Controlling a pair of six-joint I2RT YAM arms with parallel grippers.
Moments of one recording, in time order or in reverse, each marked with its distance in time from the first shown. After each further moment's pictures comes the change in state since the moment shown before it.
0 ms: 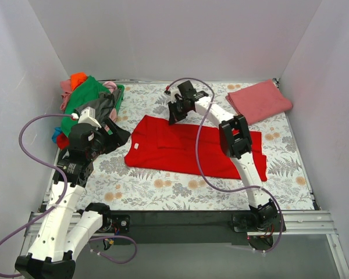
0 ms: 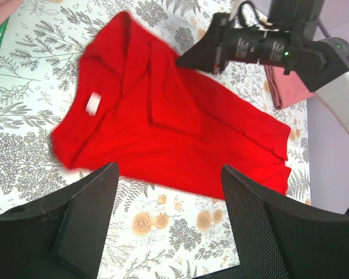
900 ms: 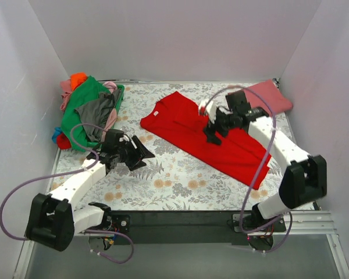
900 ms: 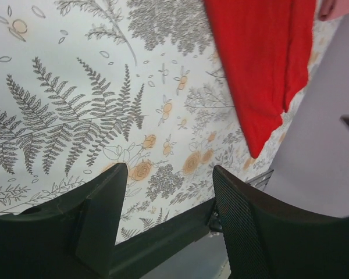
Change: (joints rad) left arm -0.097 0.309 -0.301 0.257 0.291 -0.278; right arm -0.180 -0.952 -0.855 -0.025 -0.033 -0.659
